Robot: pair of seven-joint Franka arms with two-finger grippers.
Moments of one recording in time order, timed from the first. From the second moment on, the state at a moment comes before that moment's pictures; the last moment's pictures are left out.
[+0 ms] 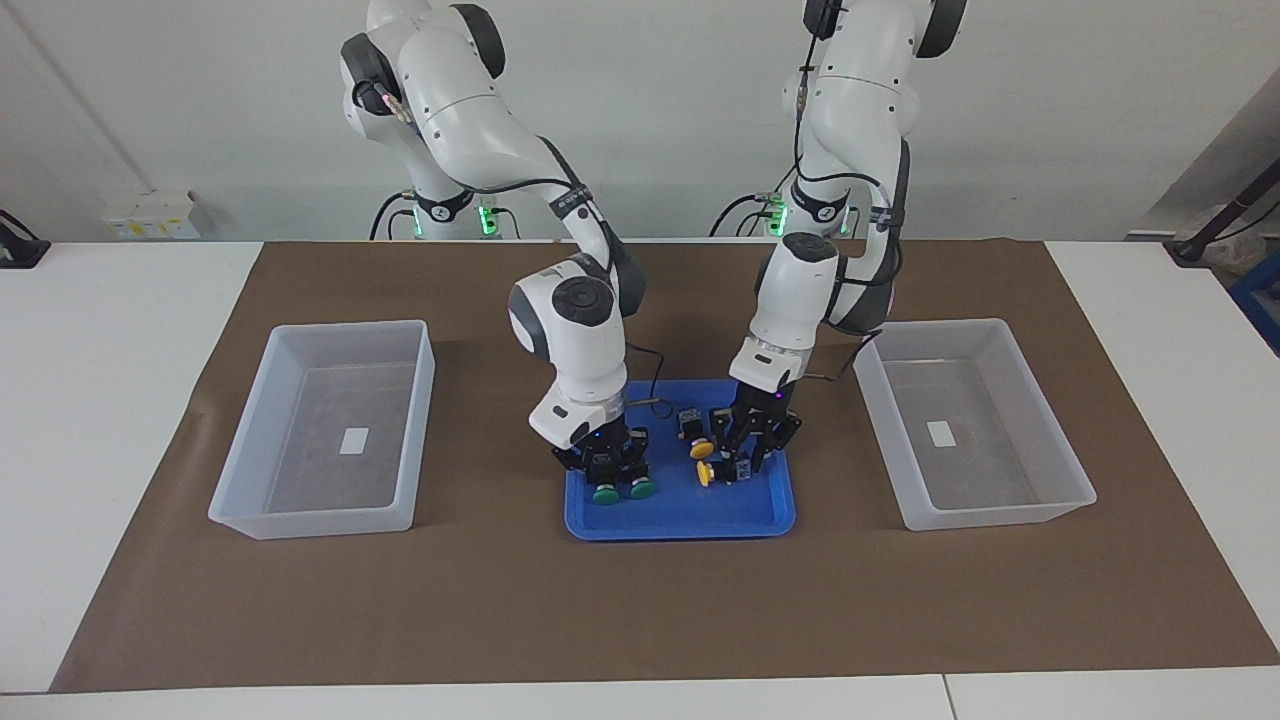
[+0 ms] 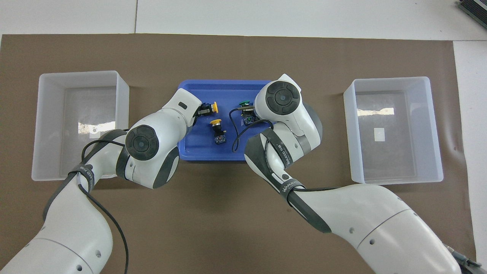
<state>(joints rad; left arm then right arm) -0.45 0.38 0.01 -2.02 0.01 2.91 -0.55 0.40 0.62 0.09 -1.55 -0.15 2.35 0.55</state>
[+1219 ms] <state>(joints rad) -0.20 0.27 0.02 -1.57 0.01 2.08 -0.32 0.01 0.19 0.08 -1.84 -0.08 2.17 0.23</state>
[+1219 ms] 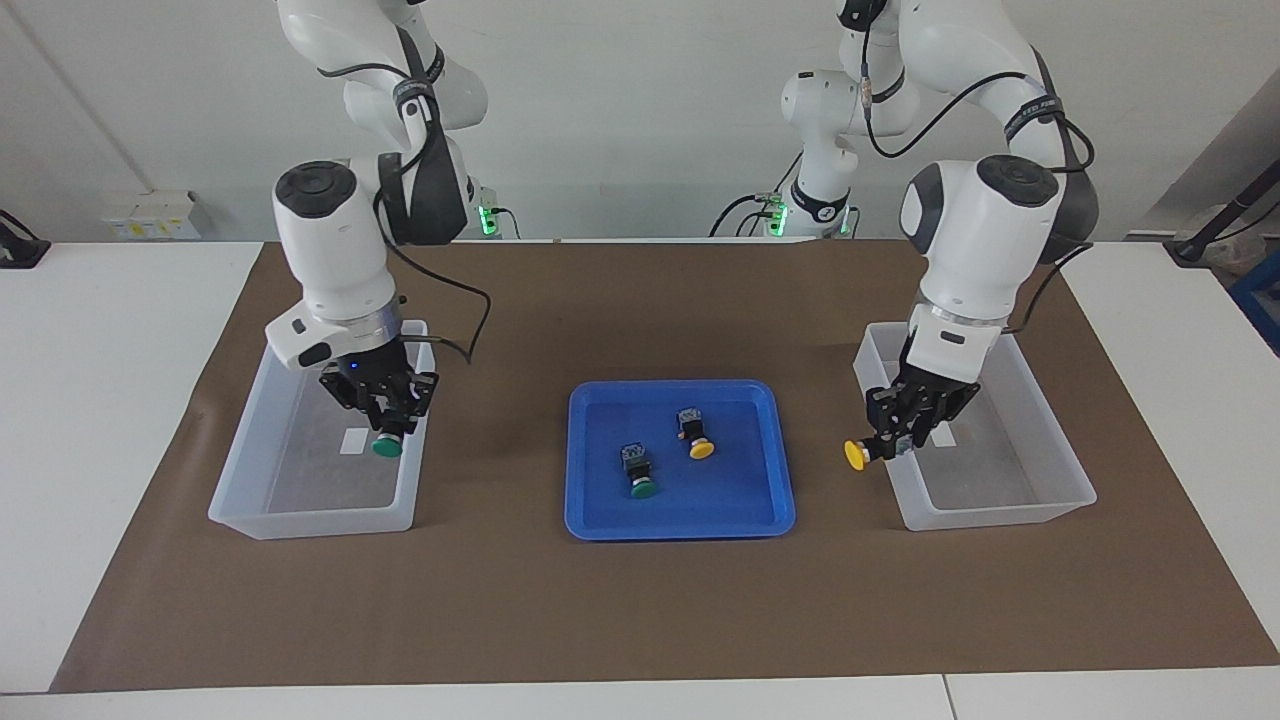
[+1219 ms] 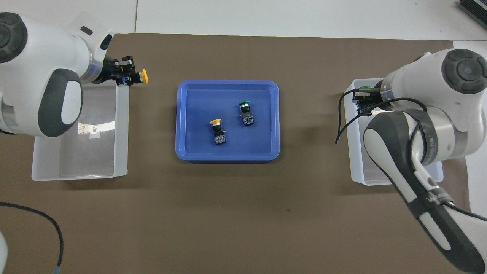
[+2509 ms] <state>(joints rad) -0.05 0.04 0.05 -2.07 0.01 2.44 -0.13 -0.22 0.25 0.08 -2.14 -0.05 2.55 -0.02</state>
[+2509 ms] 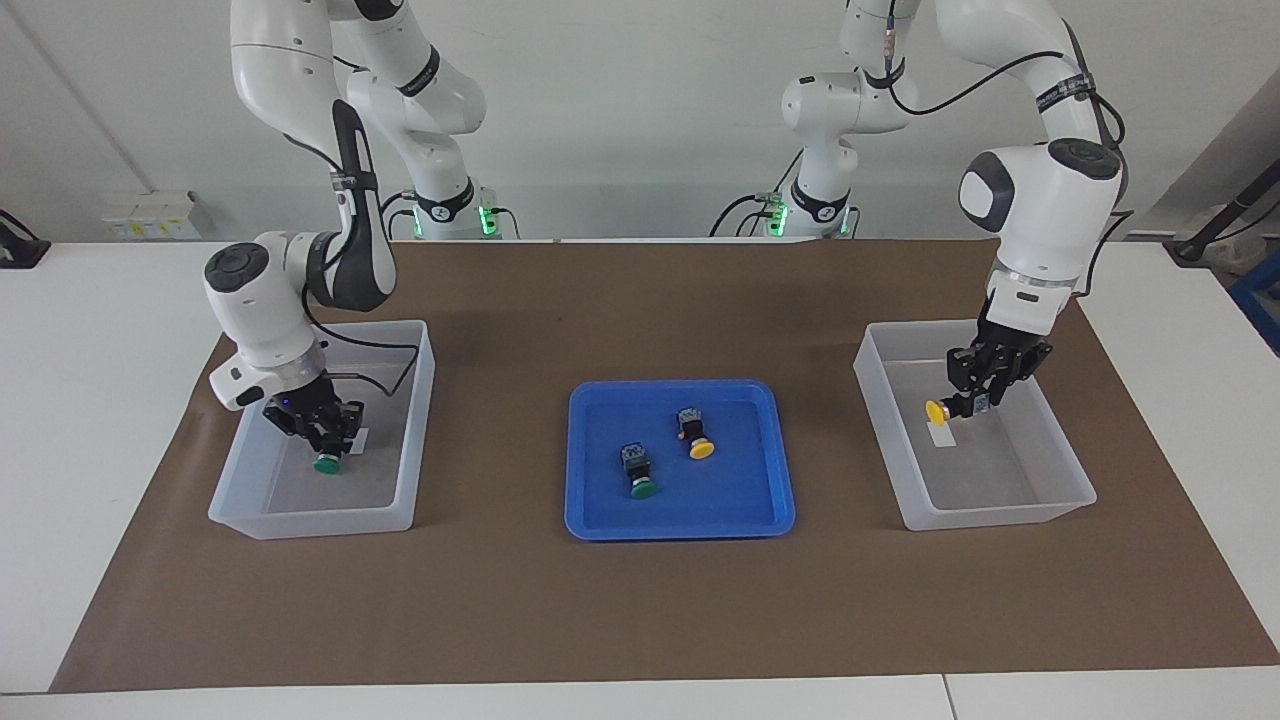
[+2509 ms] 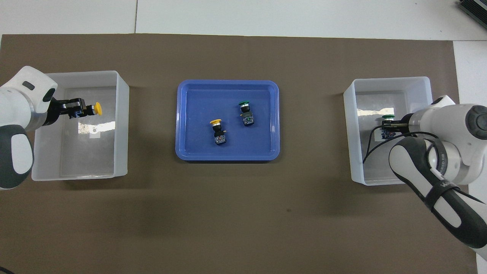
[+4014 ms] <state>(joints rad) -0.22 0.05 0.02 -2.04 0.01 2.49 -0.34 0.22 0.29 0.10 -1.76 -0.04 2.30 0.07</state>
